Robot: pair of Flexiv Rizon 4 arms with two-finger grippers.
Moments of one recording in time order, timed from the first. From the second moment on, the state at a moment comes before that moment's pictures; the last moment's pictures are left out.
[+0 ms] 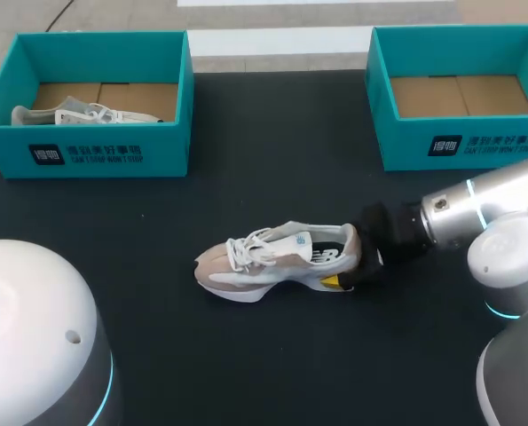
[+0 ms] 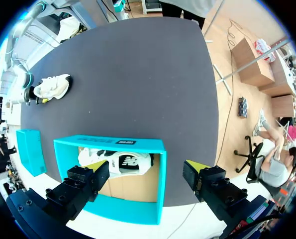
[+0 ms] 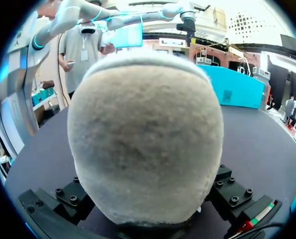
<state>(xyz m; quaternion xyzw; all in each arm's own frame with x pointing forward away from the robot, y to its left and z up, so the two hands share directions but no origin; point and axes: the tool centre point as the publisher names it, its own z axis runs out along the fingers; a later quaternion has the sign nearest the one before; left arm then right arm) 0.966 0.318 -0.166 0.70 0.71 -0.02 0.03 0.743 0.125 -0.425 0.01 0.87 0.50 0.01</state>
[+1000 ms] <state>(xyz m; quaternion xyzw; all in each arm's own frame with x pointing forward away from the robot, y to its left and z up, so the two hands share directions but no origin) 0.922 0.179 -0.155 0.30 0.95 0.07 0.01 0.743 0.125 -0.425 0.01 0.87 0.50 0.01</state>
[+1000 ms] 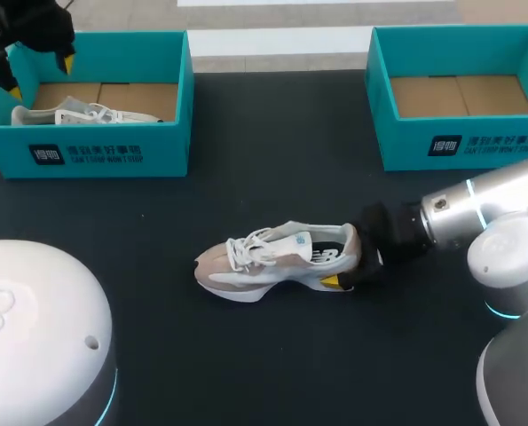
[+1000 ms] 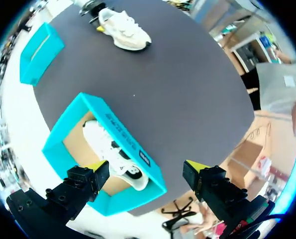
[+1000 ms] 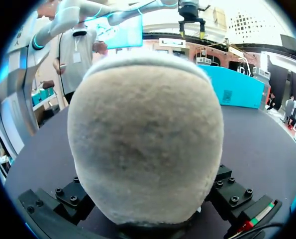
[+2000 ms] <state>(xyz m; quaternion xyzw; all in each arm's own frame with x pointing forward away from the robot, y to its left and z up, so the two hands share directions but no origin) 0.905 0.118 -0.142 -0.18 0.98 0.04 0.07 0.743 0.125 -0.425 0.01 0.87 0.50 0.01</state>
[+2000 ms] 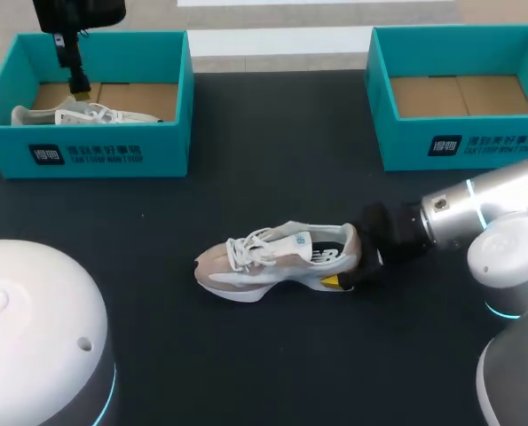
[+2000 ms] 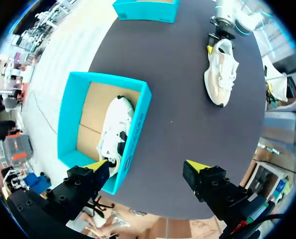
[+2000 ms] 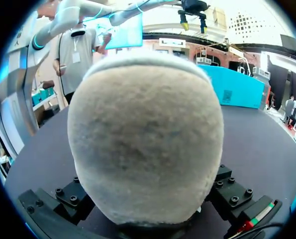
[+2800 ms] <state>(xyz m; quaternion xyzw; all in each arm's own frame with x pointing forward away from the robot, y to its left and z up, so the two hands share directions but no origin) 0.881 0.083 -0.143 -0.54 0.84 -0.02 0.07 0.743 0.125 -0.425 0.01 0.87 0.50 0.01</state>
